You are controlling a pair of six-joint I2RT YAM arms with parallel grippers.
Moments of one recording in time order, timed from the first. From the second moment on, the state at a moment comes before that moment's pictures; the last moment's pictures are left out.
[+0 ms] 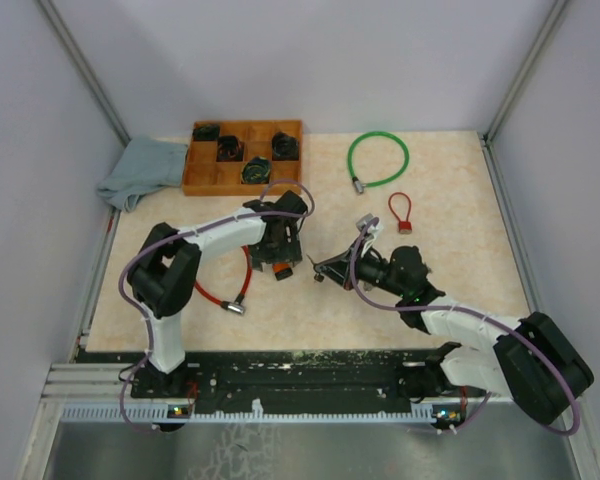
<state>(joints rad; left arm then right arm) -0.71 1.91 1.36 -0.77 -0.24 -0.82 0.61 1.13 0.31 0.76 -0.47 0.46</state>
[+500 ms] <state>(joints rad) -0.71 1.97 1.39 -0.78 -0.20 -0.85 0.61 1.13 0.31 0.75 -0.46 0.45</state>
